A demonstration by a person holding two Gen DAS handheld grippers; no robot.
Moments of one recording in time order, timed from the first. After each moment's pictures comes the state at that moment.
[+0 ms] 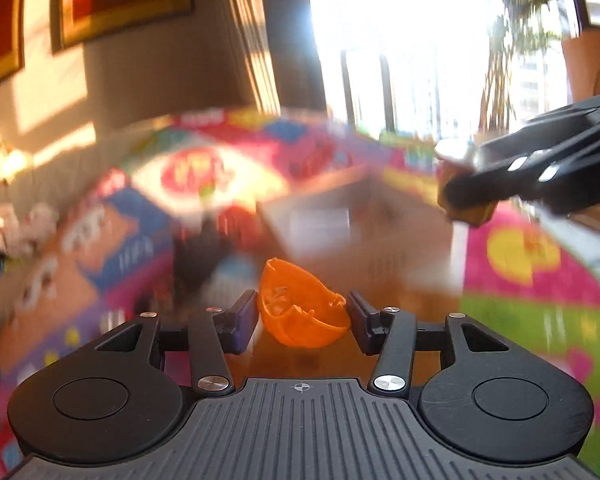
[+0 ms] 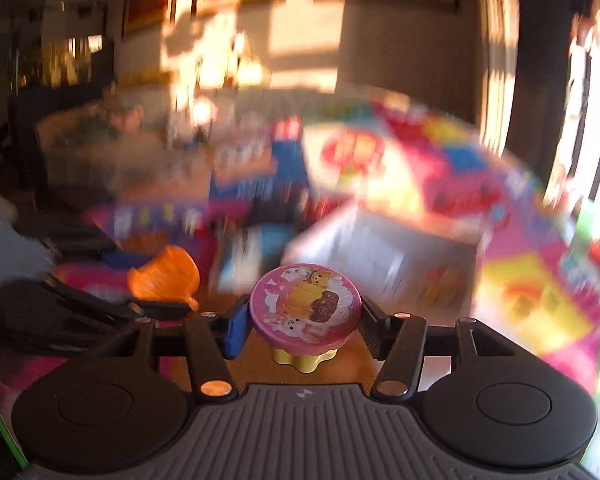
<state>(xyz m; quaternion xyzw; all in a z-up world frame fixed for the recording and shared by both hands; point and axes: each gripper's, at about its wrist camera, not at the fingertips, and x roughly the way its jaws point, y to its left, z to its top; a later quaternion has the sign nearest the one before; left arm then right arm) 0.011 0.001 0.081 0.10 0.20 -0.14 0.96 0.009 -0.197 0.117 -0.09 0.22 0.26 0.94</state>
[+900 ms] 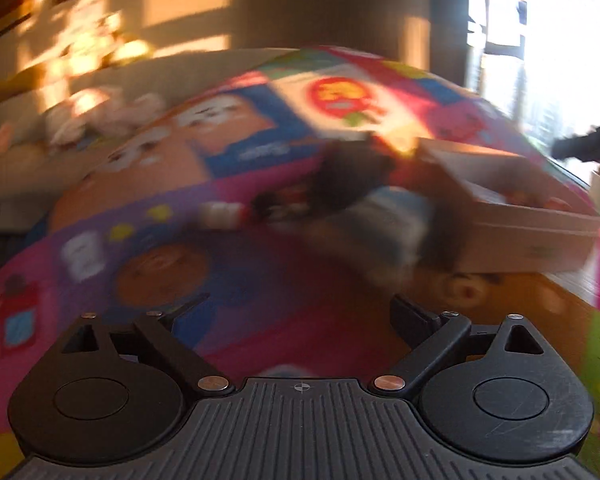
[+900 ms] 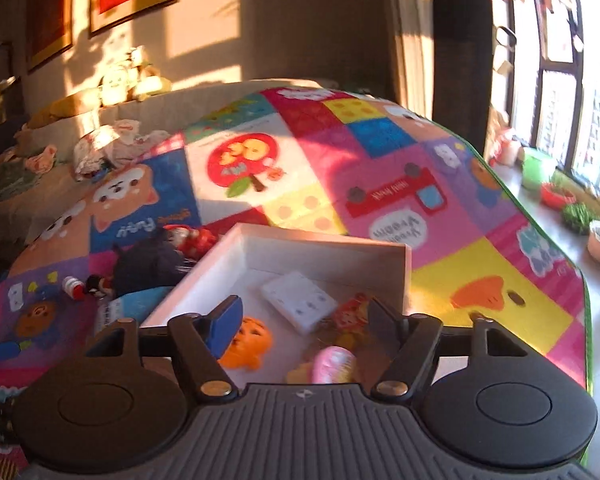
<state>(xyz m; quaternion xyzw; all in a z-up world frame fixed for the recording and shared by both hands) 0.035 0.096 0.014 -0.04 0.28 0.06 0.96 0.134 -0.204 0.099 -0.04 0.26 0.16 0.95</state>
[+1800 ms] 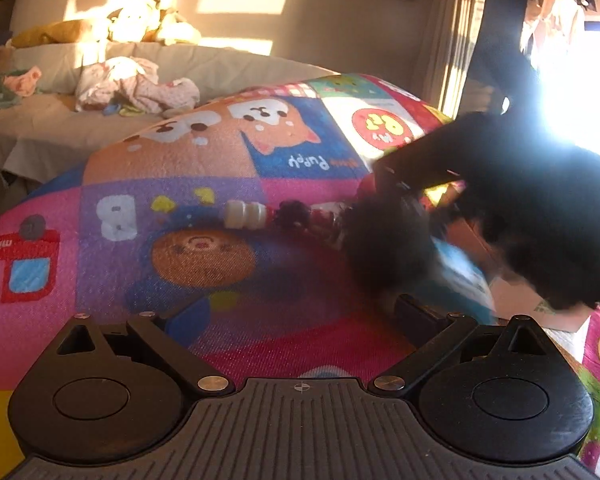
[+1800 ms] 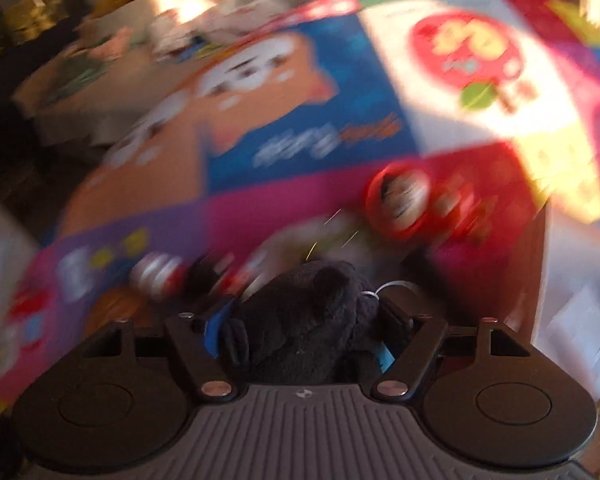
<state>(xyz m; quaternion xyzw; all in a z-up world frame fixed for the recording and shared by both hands) 0.018 0.125 0.010 -0.13 0.24 0.05 0.96 0.241 0.012 0.048 -0.06 0.47 0.30 0.83</state>
